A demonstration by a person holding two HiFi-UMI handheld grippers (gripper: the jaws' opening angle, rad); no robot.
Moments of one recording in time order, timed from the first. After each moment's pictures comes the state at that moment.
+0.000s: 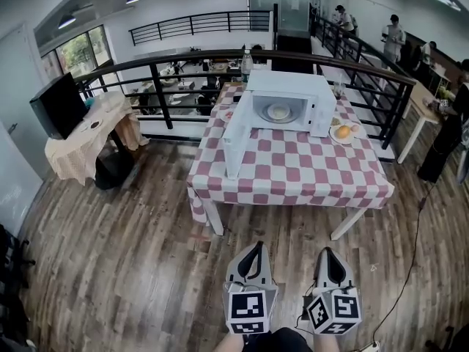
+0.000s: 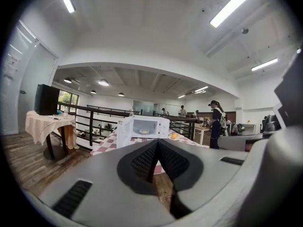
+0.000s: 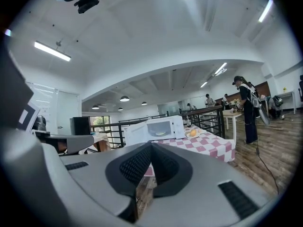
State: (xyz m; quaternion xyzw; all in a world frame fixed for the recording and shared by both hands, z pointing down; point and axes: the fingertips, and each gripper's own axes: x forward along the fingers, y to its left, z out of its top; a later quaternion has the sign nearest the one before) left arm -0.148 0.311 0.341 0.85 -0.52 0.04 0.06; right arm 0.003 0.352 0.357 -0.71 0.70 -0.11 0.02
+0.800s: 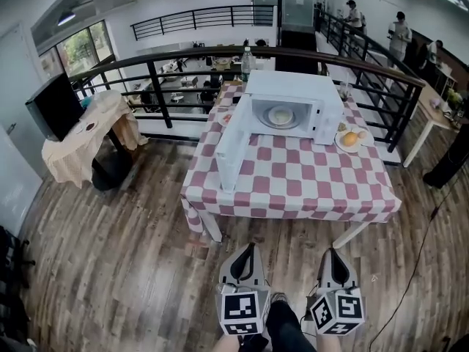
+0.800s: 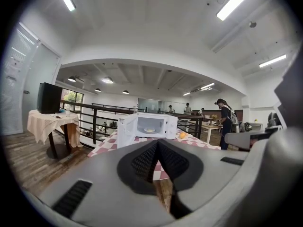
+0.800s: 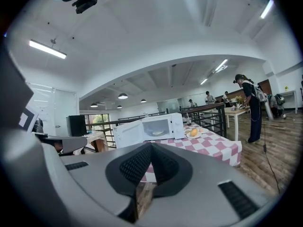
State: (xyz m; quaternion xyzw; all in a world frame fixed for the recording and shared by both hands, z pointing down) left arm -0.136 0.220 0.357 0.83 -0.54 0.06 0.08; right arm 0.043 0.263 0.369 -0.71 0.69 -0.13 0.01
